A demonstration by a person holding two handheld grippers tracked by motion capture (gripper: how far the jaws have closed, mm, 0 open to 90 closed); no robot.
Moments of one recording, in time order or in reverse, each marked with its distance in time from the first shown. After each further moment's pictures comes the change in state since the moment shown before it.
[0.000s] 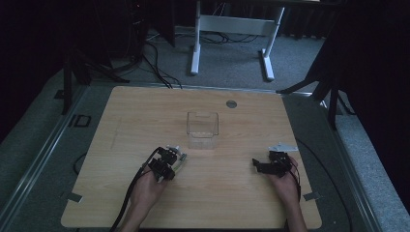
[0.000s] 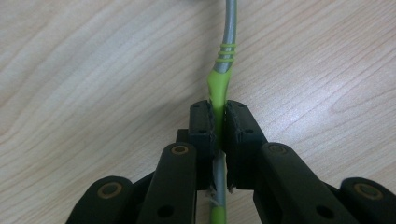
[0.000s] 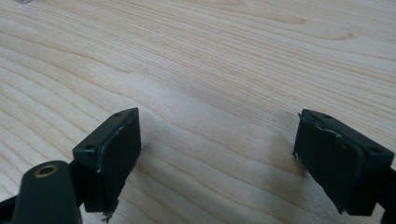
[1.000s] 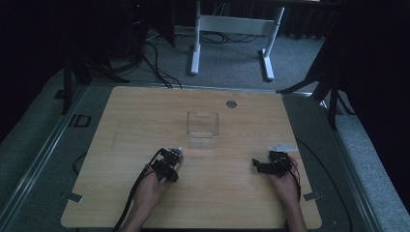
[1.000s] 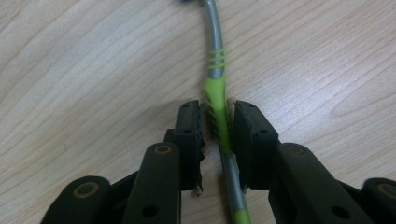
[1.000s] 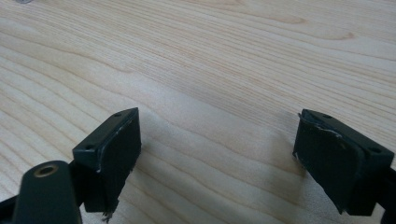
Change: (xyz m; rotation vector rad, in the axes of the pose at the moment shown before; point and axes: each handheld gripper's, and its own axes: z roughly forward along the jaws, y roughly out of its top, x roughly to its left) left arm -0.005 0.003 0.012 0.046 -0.006 -0.011; right arm 0.000 0.000 0.000 0.000 0.000 0.001
